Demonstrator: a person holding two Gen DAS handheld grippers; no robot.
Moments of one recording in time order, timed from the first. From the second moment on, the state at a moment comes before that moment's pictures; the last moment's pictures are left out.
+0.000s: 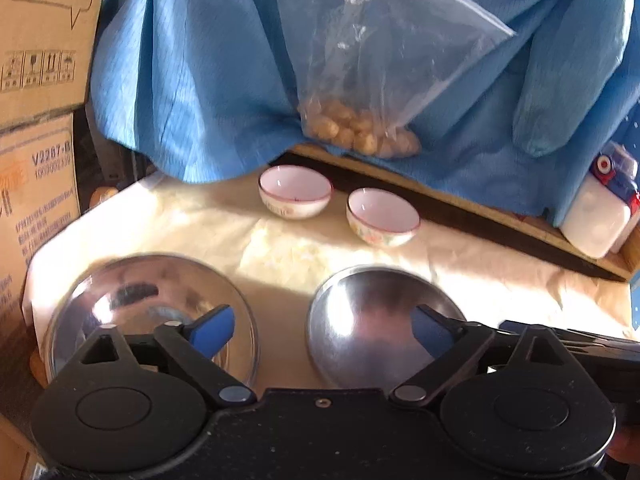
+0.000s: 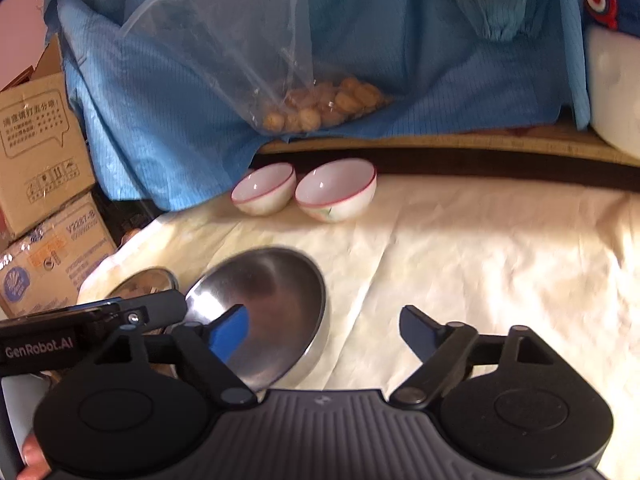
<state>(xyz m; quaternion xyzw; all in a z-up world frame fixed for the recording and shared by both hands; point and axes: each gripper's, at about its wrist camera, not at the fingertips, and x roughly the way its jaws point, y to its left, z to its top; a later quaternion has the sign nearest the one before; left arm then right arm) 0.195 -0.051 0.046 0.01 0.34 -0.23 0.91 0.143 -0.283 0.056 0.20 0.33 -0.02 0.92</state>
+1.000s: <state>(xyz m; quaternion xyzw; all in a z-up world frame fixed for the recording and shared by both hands) 0.352 -0.125 0.026 -0.02 0.45 -0.21 0.87 0.255 -0.340 0.044 0.17 0.32 -0.07 0.93</state>
